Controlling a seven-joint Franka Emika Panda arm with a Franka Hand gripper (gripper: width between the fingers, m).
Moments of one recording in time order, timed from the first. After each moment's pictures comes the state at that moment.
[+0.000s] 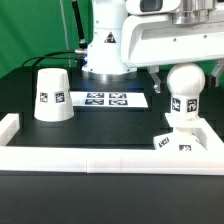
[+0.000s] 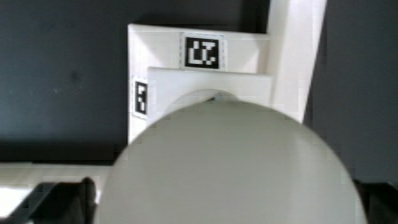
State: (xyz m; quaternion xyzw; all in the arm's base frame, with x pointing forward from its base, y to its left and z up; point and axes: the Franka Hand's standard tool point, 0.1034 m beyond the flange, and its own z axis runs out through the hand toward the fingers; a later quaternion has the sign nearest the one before) arm 0.597 0.100 0.112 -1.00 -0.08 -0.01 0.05
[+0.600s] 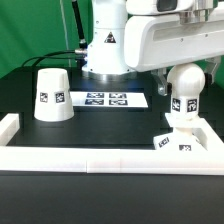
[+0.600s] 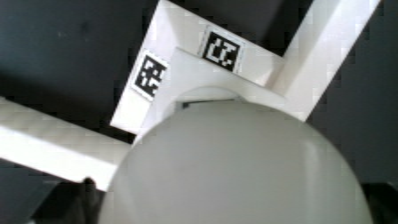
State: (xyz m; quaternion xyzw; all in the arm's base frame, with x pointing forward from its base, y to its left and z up) arm 0.597 0.100 0.112 -0.98 -0.21 -0.02 0.05
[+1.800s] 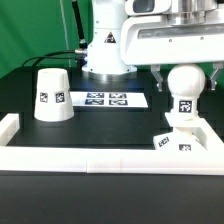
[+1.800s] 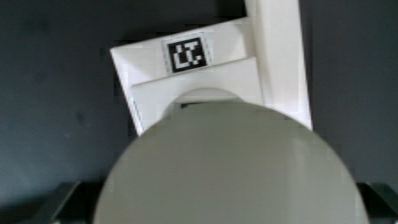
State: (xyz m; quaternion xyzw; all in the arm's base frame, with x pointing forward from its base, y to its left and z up) arm 0.597 0.100 0.111 -0.99 0.16 0.00 0.05
